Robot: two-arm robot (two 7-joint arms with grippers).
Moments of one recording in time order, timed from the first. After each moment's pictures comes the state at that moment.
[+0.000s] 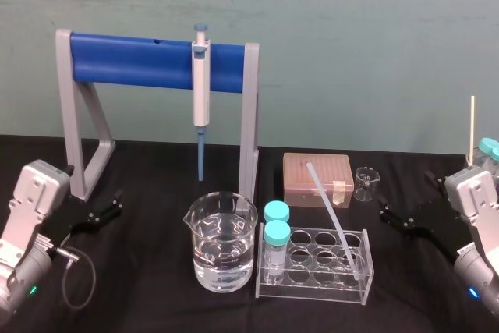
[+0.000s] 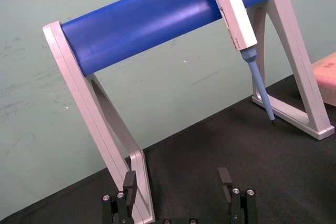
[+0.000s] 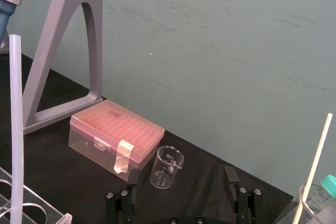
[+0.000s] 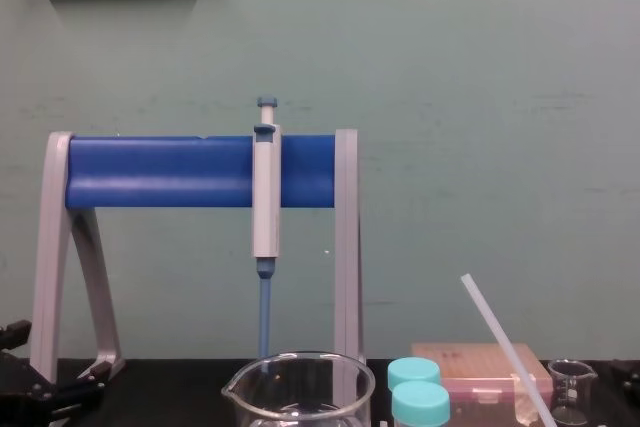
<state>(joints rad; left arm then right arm) -0.20 0.60 0.45 -1.41 -0.25 -0.12 0.03 0.20 0.60 -0.45 -1.41 0.25 -0.12 -0.03</state>
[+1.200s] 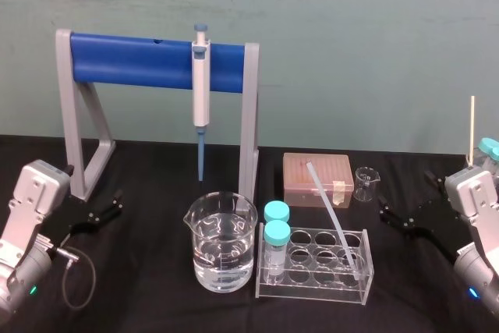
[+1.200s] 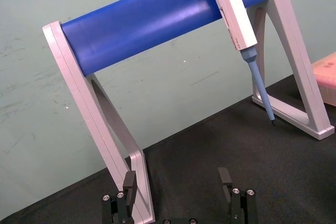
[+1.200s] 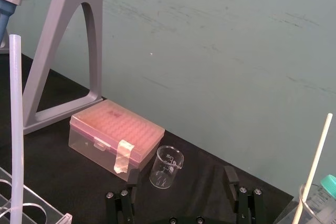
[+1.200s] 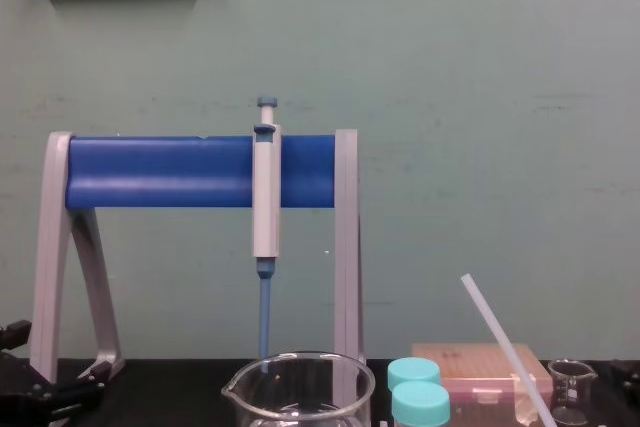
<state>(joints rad) -0.20 0.60 0.45 -1.41 -0.25 -0.12 0.03 0.20 0.60 -0.45 -1.41 0.25 -0.12 -0.03</state>
